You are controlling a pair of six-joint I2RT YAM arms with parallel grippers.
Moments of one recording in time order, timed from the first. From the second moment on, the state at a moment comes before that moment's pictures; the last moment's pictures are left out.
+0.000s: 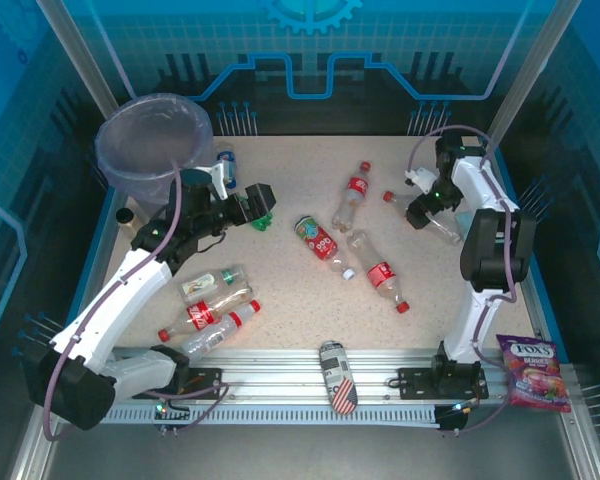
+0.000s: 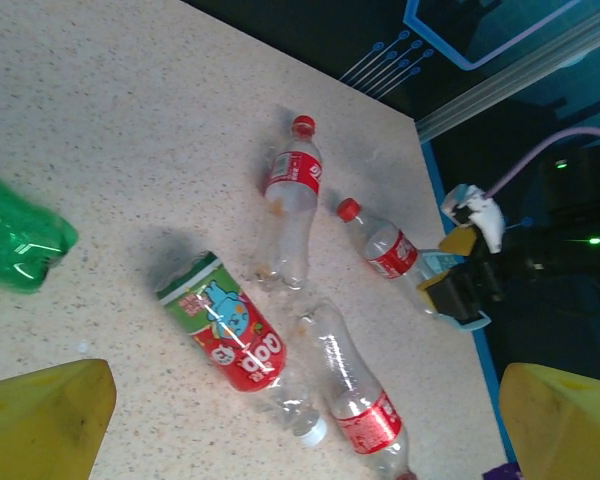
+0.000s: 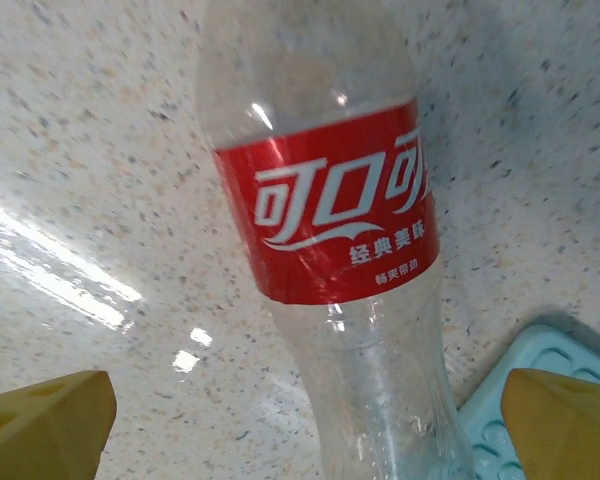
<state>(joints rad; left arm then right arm) -0.35 1.15 1.06 -0.39 0.26 -0.72 -0.08 2.01 1.69 -1.10 -0.01 -0.71</state>
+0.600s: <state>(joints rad) -0.35 1.16 1.01 -0.28 0.31 -0.80 -0.12 2.07 1.54 -0.97 -0.09 -0.74</state>
